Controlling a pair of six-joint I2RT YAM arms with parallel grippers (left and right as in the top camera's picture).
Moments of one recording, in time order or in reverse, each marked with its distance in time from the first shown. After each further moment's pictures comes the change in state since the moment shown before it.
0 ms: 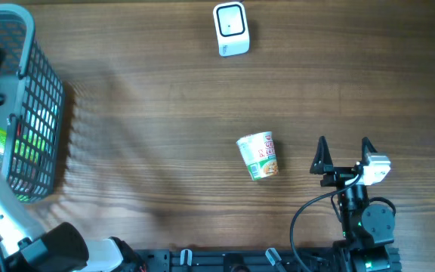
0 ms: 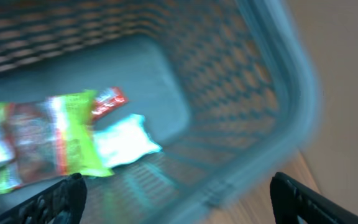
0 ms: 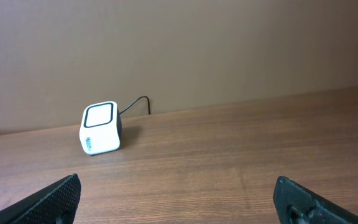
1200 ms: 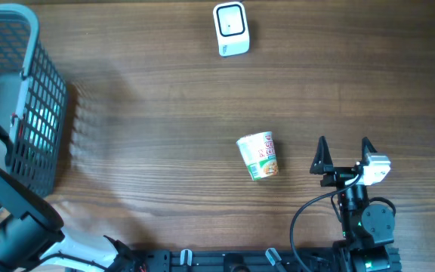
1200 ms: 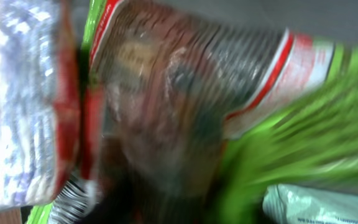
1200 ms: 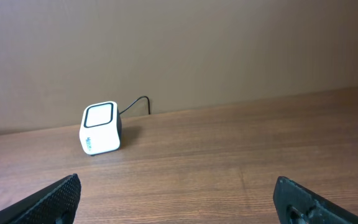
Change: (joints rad) left arm 0.201 0.214 -0.746 0.507 -0.225 -0.064; right arm 0.000 0.000 0.000 0.000 0.000 0.000
